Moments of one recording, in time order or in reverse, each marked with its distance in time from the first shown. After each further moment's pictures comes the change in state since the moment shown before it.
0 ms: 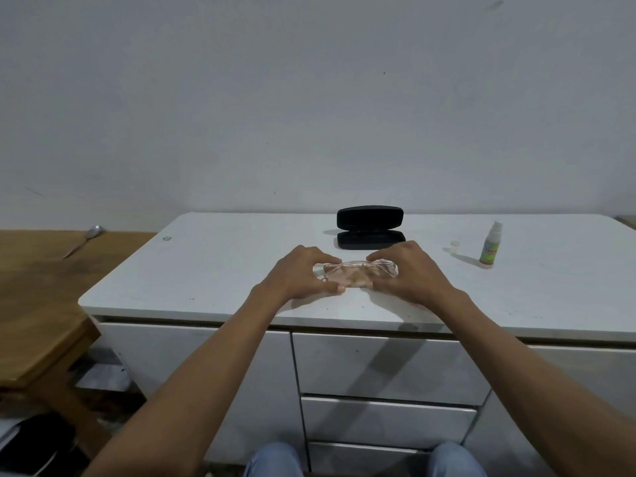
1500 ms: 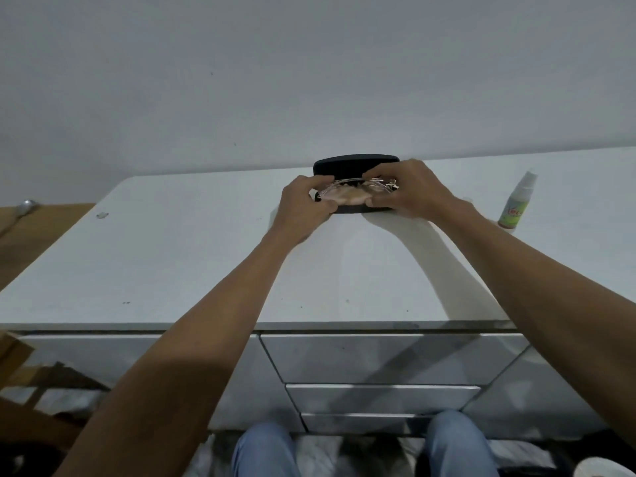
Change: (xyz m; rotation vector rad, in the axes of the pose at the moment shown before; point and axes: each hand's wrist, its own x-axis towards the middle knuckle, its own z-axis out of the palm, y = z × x) left_hand 0.116 0.008 0.045 -0.480 0.290 -0.192; right_hand 0.114 0.081 0.005 0.171 -0.008 0.027
